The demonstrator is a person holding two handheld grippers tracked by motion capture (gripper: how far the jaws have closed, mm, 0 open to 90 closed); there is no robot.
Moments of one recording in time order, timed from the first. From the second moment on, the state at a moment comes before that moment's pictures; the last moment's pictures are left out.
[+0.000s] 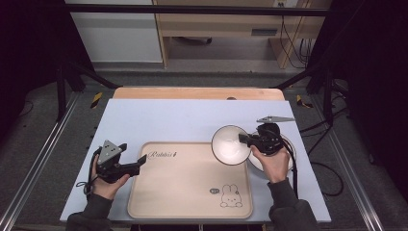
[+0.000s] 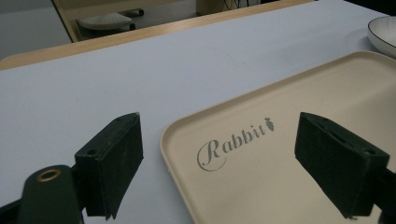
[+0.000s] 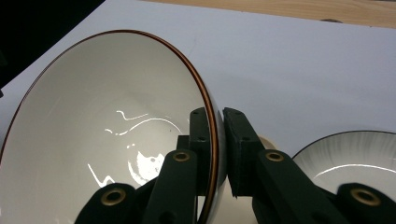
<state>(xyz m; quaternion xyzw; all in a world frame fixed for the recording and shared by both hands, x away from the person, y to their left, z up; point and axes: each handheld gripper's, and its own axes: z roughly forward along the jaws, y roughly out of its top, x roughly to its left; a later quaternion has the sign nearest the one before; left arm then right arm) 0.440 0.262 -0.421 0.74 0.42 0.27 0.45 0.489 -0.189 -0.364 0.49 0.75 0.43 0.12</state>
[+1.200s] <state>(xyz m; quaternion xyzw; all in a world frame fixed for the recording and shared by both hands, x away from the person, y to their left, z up) 0.438 0.260 -0.420 0.74 0.42 0.27 0.45 0.506 -0.141 -0.380 0.46 0.78 0.42 0.09</state>
